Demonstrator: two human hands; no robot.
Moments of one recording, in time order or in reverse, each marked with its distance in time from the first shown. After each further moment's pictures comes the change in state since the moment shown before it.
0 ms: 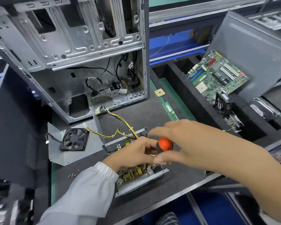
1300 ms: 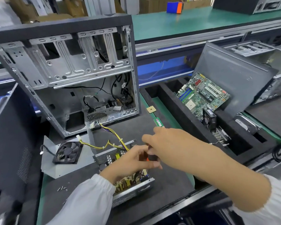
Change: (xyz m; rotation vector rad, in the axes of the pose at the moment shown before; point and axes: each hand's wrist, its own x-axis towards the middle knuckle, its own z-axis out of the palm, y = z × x) left_hand 0.010 -0.002 0.025 0.044 0.183 0.049; right_hand -0.002 0.003 0.012 -0.300 0.084 0.102
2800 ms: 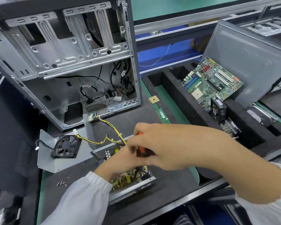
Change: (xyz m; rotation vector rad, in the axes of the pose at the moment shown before) left_hand -0.001 0.000 -0.011 0.055 0.115 -0.082; right_hand 0.010 0.012 -0.015 0.269 -0.130 -0.304
